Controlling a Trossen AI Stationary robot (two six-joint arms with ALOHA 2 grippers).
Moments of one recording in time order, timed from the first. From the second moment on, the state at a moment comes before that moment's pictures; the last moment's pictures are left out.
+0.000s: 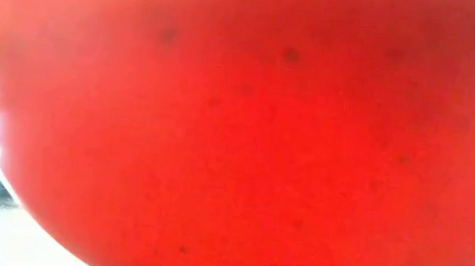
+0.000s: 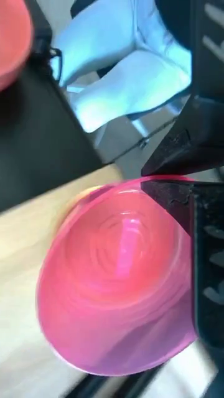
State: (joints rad) left arm -0.85 1.80 1.87 -1.42 0.07 -1.91; right arm 0.23 1.12 0.98 -0.66 0.12 0.30
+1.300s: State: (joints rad) left arm -0.90 2.00 1.90 -1.45 0.06 -1.91; right arm 0.23 1.12 0.98 -0.65 0.12 0.30
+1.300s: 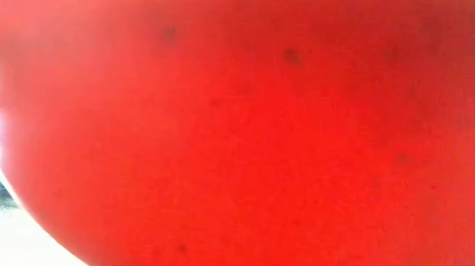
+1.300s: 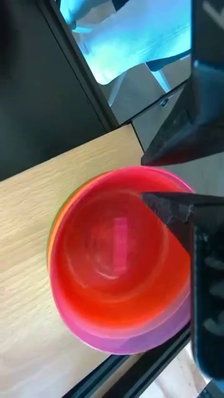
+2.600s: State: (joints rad) left arm 0.04 1.95 1.93 -1.12 -0.36 -0.27; right arm 0.10 1.12 0.99 -1.00 0.18 0.40
